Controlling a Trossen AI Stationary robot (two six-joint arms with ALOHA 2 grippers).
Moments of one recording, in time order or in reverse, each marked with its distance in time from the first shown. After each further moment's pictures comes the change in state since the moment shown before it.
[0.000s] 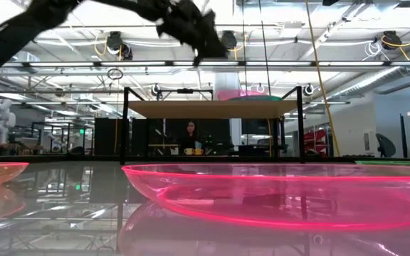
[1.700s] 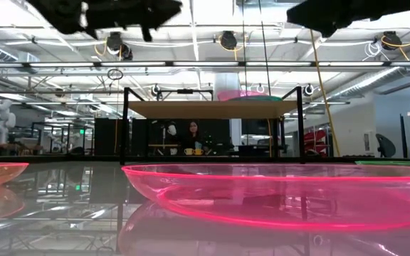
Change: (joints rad) left arm -0.189 -0.865 -1.505 1.479 -0.332 -0.137; right arm -0.061 0.069 0.000 -0.139 0.183 0.215
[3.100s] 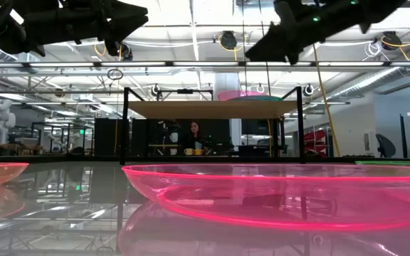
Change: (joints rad) left arm -0.255 -0.279 -0.445 0.151 -0.207 0.050; right arm -0.331 0.367 0.205 -0.058 -0.177 0.186
